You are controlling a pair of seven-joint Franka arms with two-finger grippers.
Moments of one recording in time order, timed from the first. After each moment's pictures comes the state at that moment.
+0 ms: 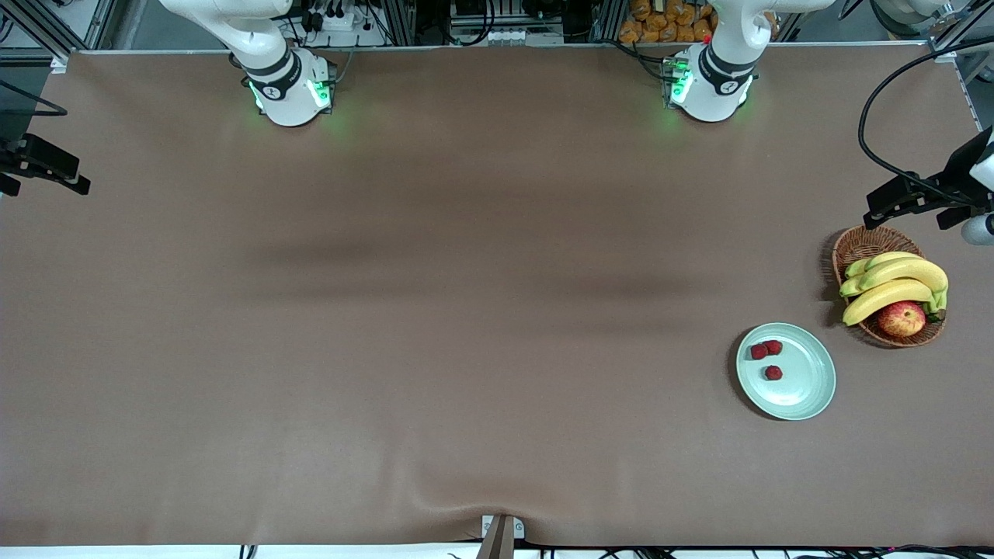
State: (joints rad) left arm -0.08 0.05 0.06 -1.51 0.01 1.58 0.00; right arm -0.03 -0.02 -0.08 -1.53 0.01 1.46 -0.10
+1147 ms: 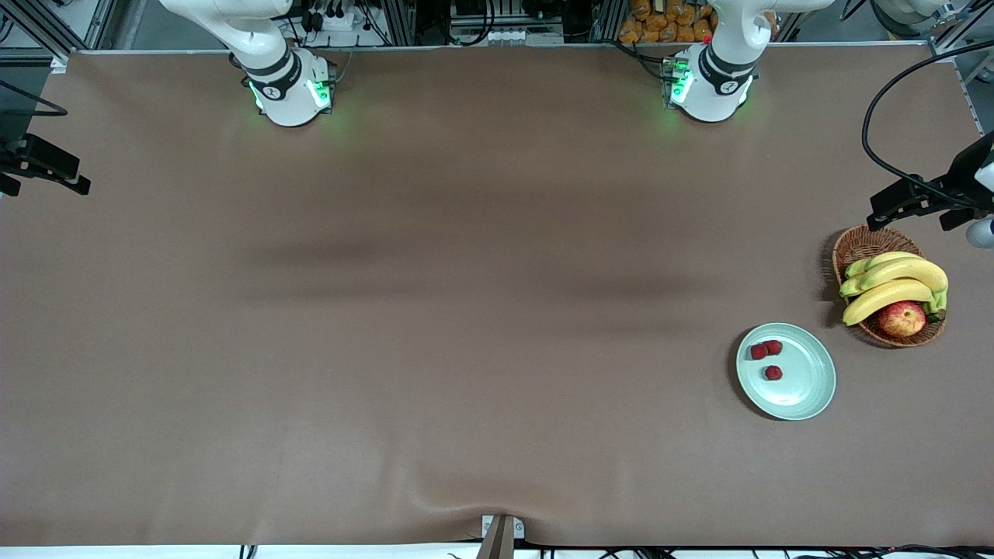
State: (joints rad) left arm -0.06 0.06 0.06 -1.51 0.01 1.58 0.00; right arm -0.03 -0.02 -0.08 -1.53 0.01 1.46 -0.10
